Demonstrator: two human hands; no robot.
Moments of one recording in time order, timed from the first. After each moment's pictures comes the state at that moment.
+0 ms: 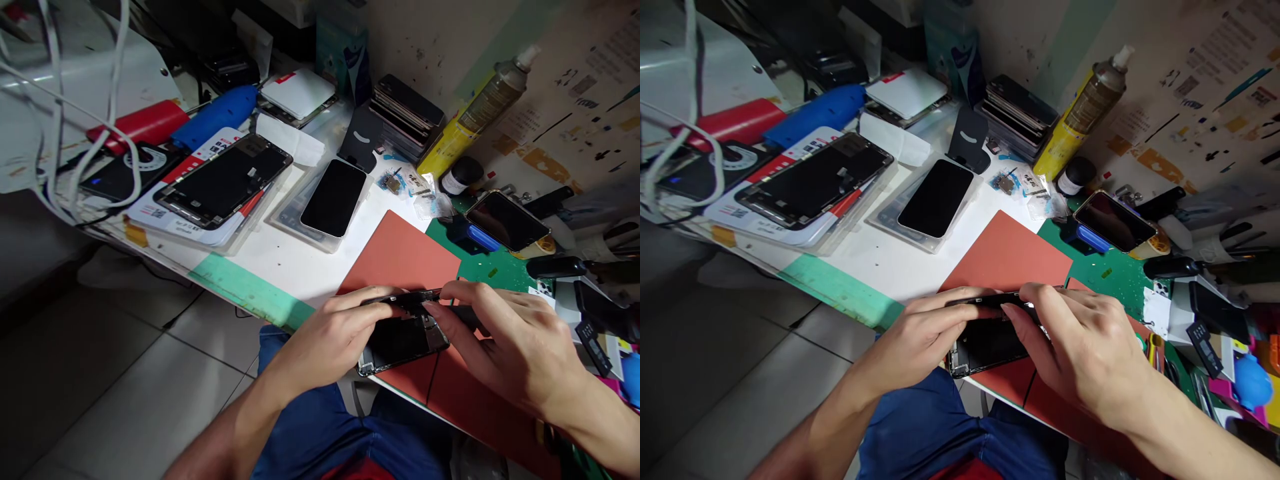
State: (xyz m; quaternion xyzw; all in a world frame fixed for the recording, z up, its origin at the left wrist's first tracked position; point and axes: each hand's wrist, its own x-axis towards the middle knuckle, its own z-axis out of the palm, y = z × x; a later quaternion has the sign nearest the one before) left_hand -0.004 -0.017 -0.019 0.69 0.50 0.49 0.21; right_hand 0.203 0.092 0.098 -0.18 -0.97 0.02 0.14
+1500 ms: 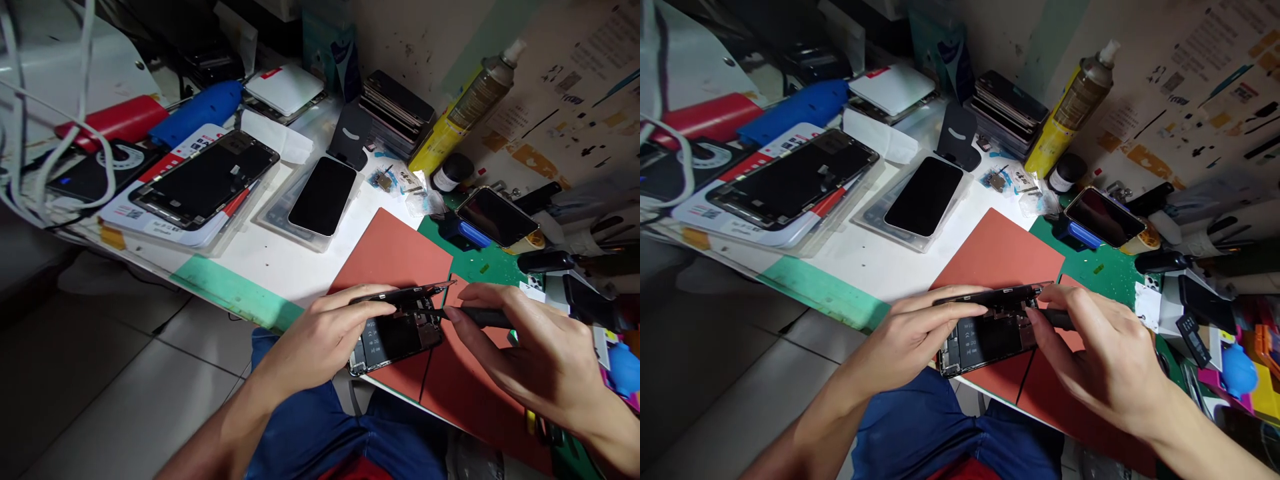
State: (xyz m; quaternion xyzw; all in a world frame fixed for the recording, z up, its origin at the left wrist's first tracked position) left_hand -0.006 -0.016 -0.025 0.69 0.47 0.50 0.23; right_hand 0.237 0.093 0.098 -0.22 -0.96 0.03 0.18
